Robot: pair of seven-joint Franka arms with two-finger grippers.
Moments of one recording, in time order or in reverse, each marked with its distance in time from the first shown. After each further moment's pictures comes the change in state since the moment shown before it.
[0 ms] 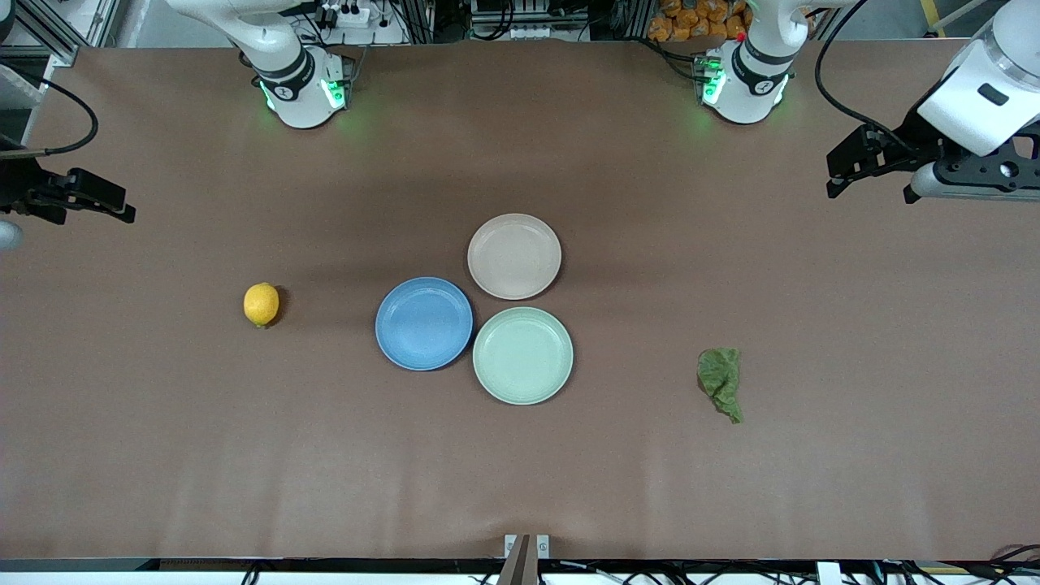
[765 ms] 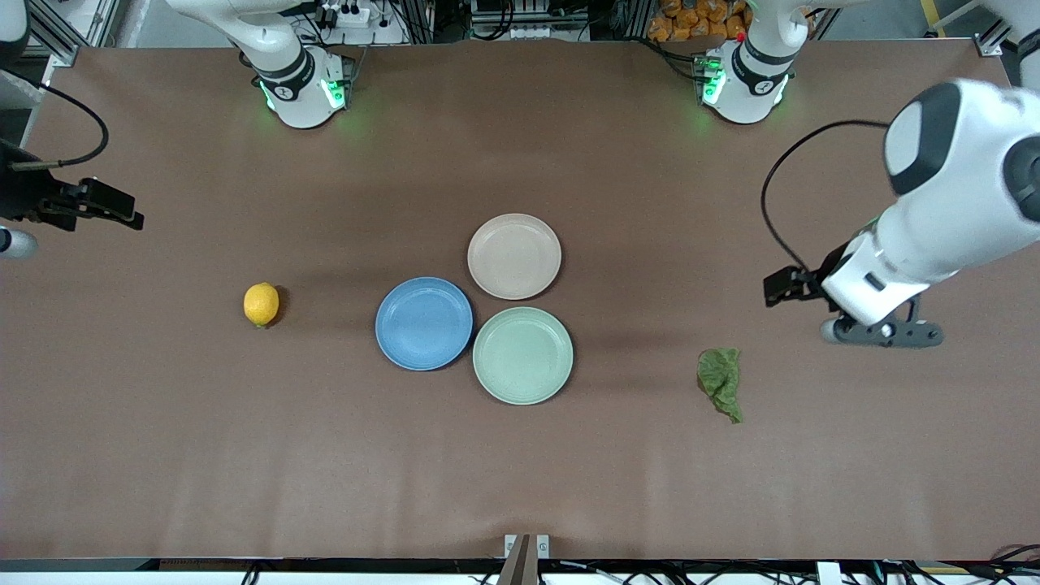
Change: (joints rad) left arm -0.015 0.329 -0.007 -0.004 0.000 0.285 -0.034; right arm 0.000 -0.001 0.000 -0.076 0.001 0.070 0.000
